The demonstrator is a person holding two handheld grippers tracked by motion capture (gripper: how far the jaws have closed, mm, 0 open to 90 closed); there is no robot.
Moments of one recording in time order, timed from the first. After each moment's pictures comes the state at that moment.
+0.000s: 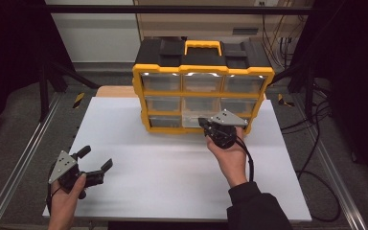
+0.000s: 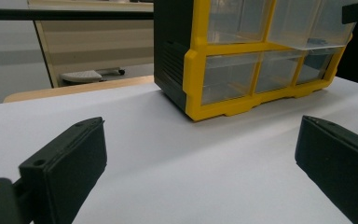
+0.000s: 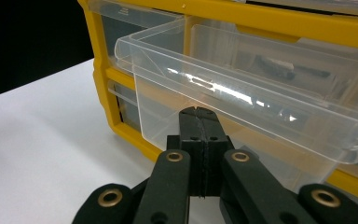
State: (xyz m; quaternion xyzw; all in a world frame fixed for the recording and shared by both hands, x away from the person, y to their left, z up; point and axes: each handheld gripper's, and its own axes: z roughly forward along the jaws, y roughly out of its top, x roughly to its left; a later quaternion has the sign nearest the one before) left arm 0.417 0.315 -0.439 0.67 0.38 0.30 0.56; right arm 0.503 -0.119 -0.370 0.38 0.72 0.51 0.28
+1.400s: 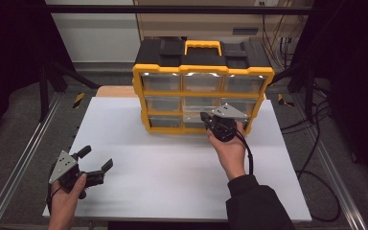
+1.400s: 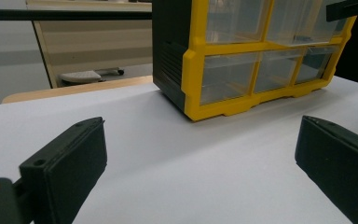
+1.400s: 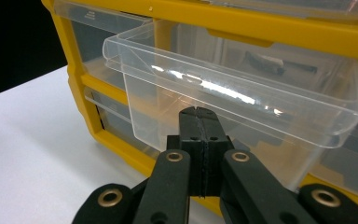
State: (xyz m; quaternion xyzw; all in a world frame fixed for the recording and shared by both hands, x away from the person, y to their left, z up) left arm 0.417 0.315 -0.439 0.67 0.38 0.30 0.56; right arm 0.522 -0.122 -0.368 0.40 0.71 0.50 0.28
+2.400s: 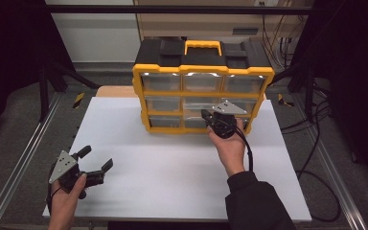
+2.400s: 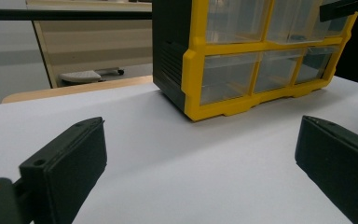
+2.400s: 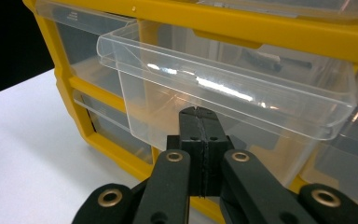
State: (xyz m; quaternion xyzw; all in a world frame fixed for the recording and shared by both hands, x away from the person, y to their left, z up) left arm 0.418 0.314 -0.439 0.67 0.38 0.30 0.56; right arm 0.532 -0.123 -0.368 0.41 0.71 0.49 0.28
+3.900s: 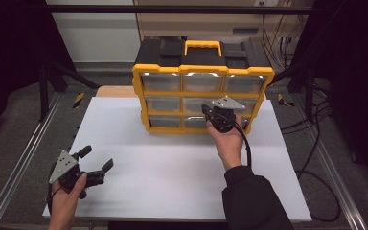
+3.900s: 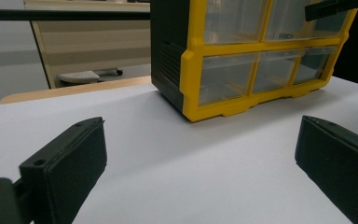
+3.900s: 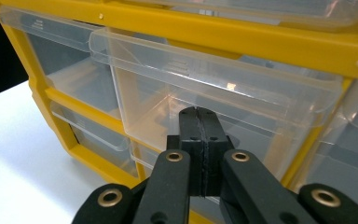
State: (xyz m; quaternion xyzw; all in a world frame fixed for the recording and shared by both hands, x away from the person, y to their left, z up) left arm 0.418 0.314 -0.439 0.67 0.38 0.30 0.56; right arm 0.550 -0.122 -0.369 0.43 0.70 0.49 0.29
